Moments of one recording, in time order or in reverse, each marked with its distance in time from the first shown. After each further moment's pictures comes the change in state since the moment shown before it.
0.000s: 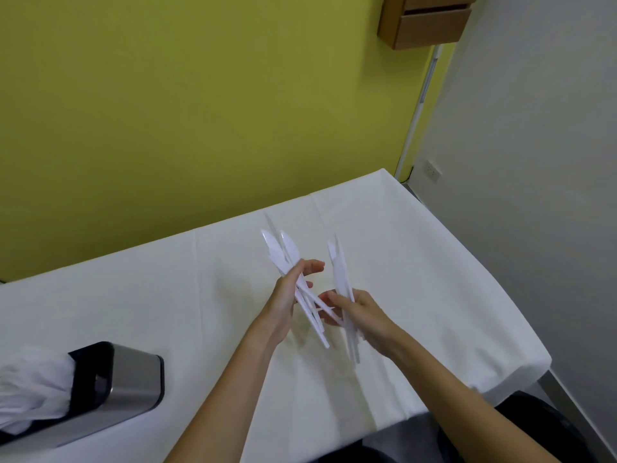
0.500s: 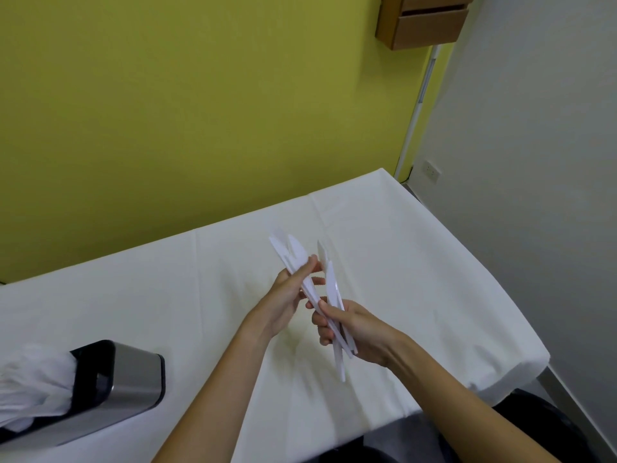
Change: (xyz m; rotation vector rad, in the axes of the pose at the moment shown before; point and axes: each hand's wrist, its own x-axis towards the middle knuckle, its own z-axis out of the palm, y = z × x) left_hand 0.000 0.009 -0.003 -0.063 -0.132 -0.023; right_hand -0.014 -0.001 0.011 0.296 -0.309 0.064
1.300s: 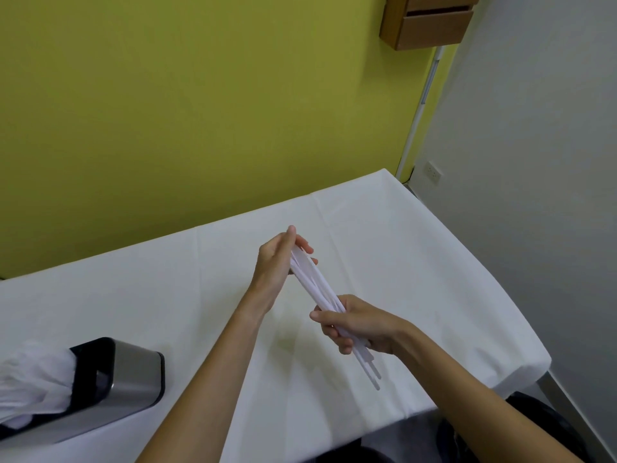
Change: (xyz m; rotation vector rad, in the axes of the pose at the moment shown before) left_hand 0.010 0.027 -0.011 0.169 0.286 0.251; right_hand -0.007 -0.025 0.006 -0.391 0.023 0.134
